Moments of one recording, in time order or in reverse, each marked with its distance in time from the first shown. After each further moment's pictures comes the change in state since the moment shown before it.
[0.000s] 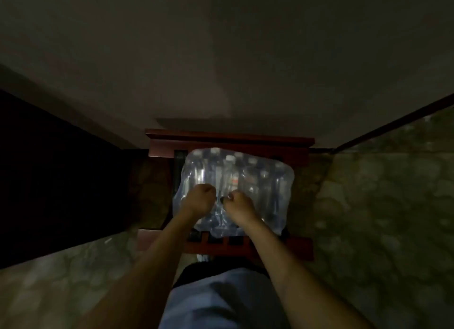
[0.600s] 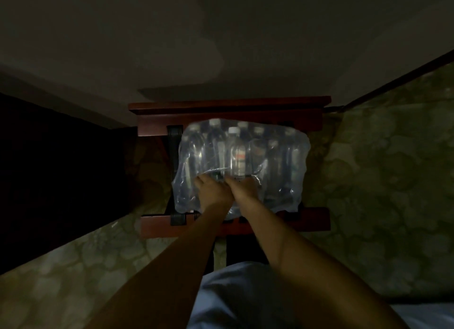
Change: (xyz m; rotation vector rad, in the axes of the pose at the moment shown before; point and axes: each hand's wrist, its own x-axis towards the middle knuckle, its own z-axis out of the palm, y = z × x) left_hand 0.036 -0.037 0.063 0.012 0.242 -0.207; right_hand 0.057 0.030 0.051 0.495 0.181 0.359
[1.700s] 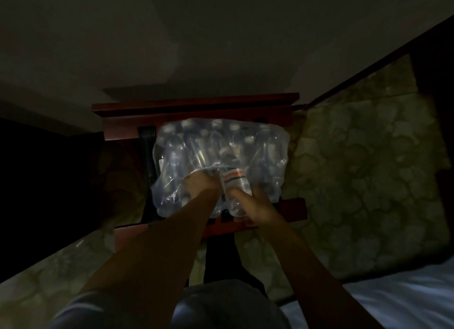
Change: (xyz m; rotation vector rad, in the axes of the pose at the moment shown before) left_hand 0.018 0.024 0.020 0.264 -0.008 0.014; right_hand -0.063 0.011 -0.069 0.010 -0.085 -0.001
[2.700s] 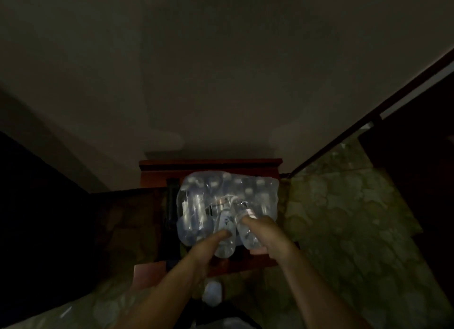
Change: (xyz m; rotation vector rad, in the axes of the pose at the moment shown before) left_hand -0.119 -0.110 -0.108 -1.057 -0.875 -0.101; right_hand -0.119 -0.019 0.028 -0.059 0.148 -0.111
